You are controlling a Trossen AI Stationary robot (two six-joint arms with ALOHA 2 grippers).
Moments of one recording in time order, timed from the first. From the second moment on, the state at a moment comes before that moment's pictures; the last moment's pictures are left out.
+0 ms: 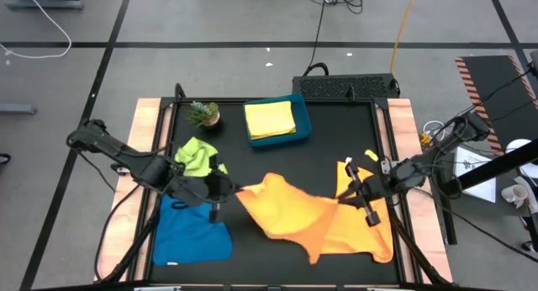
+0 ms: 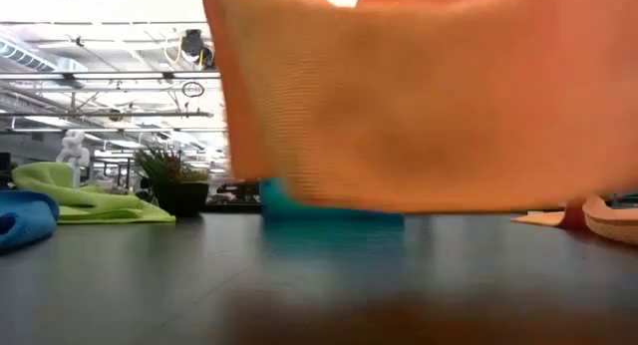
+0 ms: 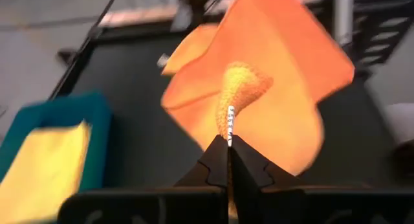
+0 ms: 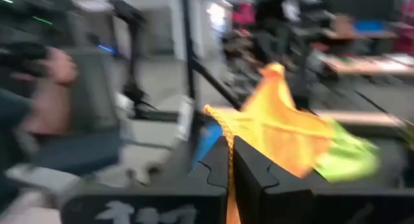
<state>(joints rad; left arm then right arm) -0.47 1.29 1.23 -0.60 -0.49 -0.23 0.59 0.75 0.43 0.32 0.34 0.07</state>
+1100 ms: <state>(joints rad) 0.13 1.29 0.57 0.04 -0.13 -0.21 0.03 0.80 0.16 0.27 0.45 0.22</state>
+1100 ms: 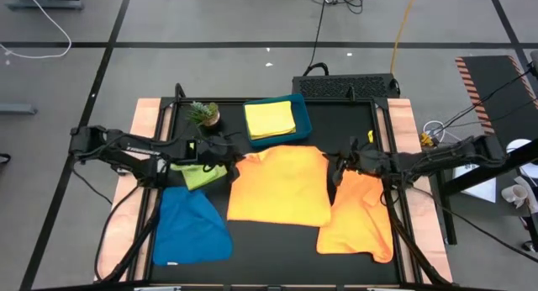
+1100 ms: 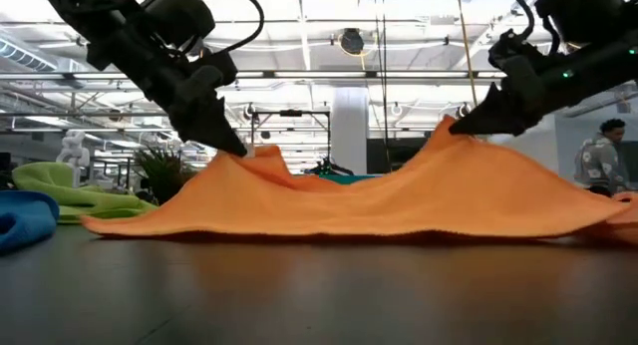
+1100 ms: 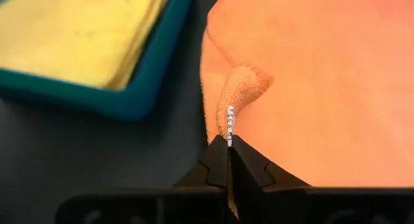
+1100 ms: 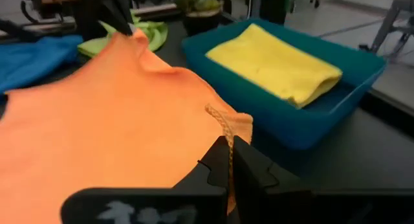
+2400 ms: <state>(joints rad) 0.12 1.15 0.57 -0.07 -0.17 -0.08 -0.34 0.79 0.17 0.39 -0.03 -0.02</state>
